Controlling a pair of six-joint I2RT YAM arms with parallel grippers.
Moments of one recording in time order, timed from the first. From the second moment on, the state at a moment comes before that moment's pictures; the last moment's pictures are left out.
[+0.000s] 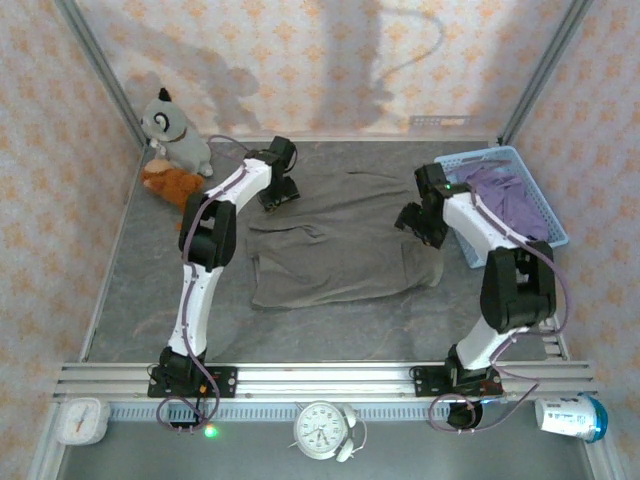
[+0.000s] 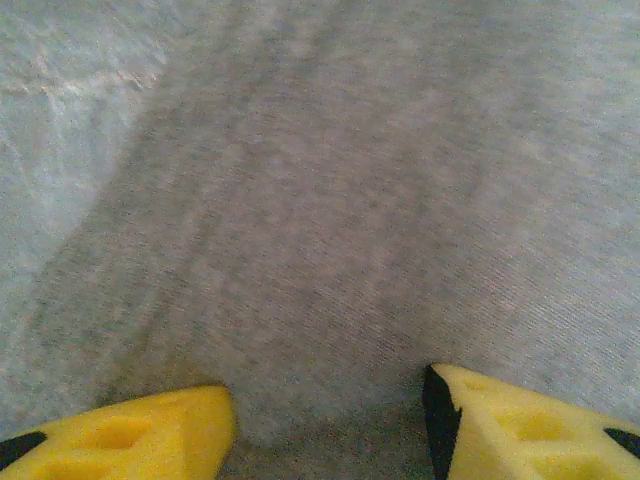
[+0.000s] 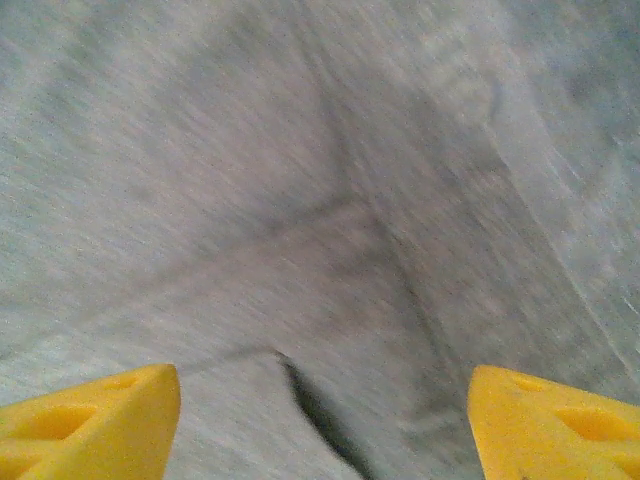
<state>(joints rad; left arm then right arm) -0.26 2.42 2.08 -0.92 -0.03 -0.73 0.18 1.63 1.19 -0.87 -0.02 0.68</state>
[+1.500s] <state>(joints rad) -0.63 1.27 0.74 -0.79 -0.14 -1.19 0.07 1.43 0.74 -0.67 -0.26 0.60</state>
